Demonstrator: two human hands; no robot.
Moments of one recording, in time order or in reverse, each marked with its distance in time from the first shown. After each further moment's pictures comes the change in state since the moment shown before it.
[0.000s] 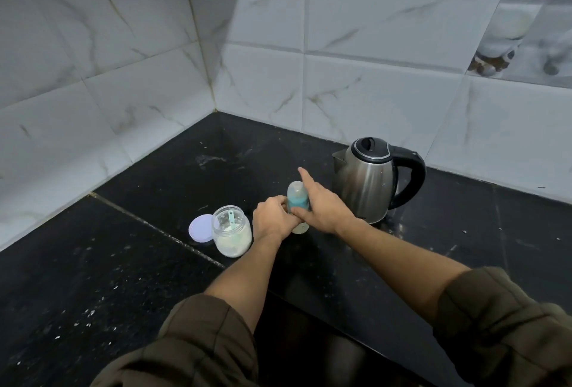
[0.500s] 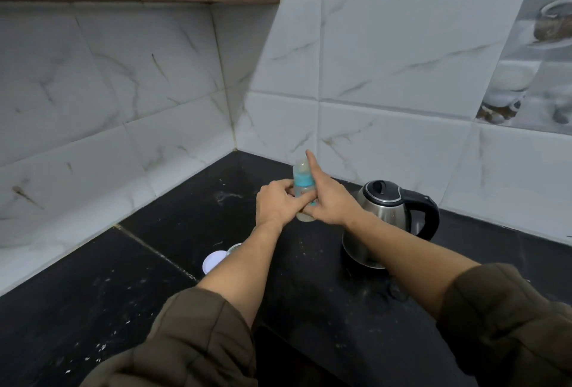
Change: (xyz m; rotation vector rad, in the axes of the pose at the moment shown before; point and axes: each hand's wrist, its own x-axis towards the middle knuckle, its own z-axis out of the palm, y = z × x) left_hand 0.042 0.064 -0.082 -0.167 0.218 0.233; right_hand 0.052 -0.025 -0.073 0.133 0.172 -0.290
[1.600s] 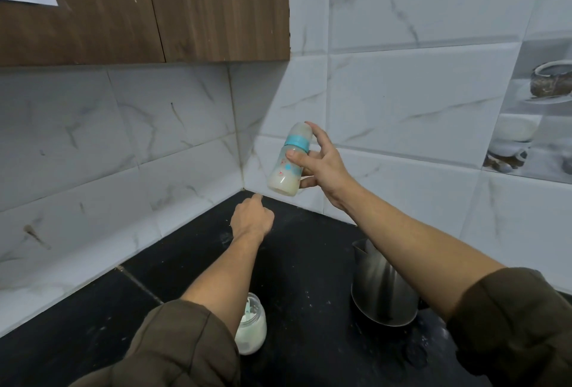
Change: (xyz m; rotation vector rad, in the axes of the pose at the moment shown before) left_hand 0.072 -0.008 -0.055 0.413 0.087 -0.197; right_hand 0.083 -0.086 -0.082 0.971 0.197 0.074
